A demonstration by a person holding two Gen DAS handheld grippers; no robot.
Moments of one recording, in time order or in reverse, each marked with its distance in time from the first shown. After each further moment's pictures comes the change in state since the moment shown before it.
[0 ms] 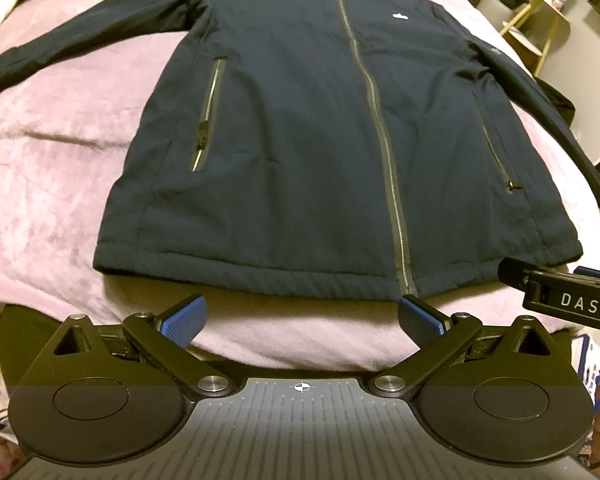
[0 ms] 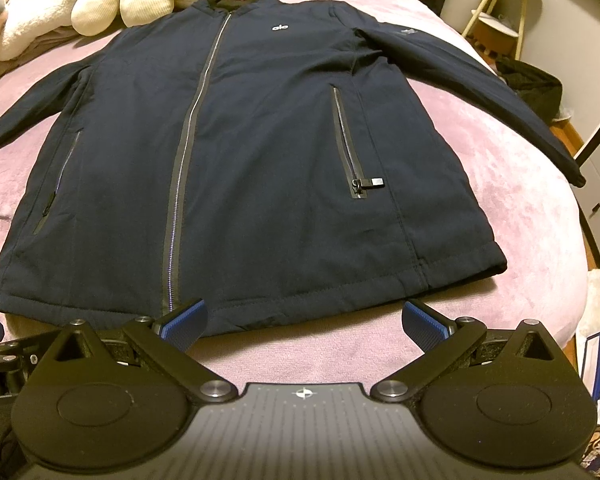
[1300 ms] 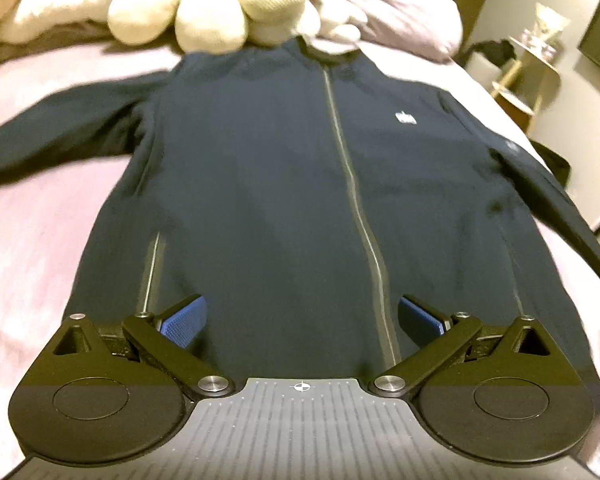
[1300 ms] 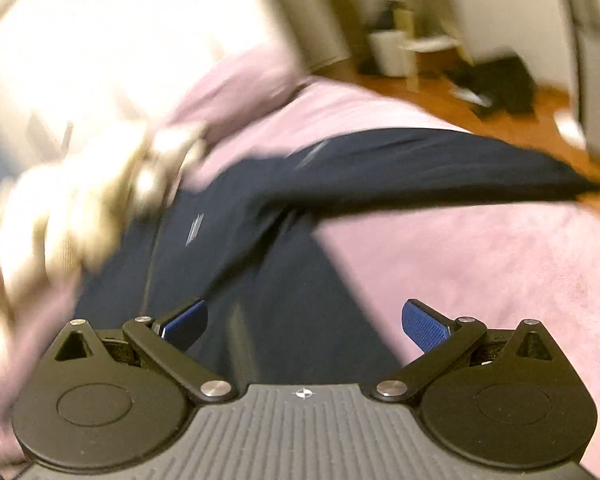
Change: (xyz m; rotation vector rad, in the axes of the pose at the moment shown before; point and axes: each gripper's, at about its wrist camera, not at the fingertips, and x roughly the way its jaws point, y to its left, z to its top) left arm 0.088 -0.015 0.150 0.027 -0.204 0.002; right arm 0.068 -0.205 0.093 0.588 -0.388 0.250
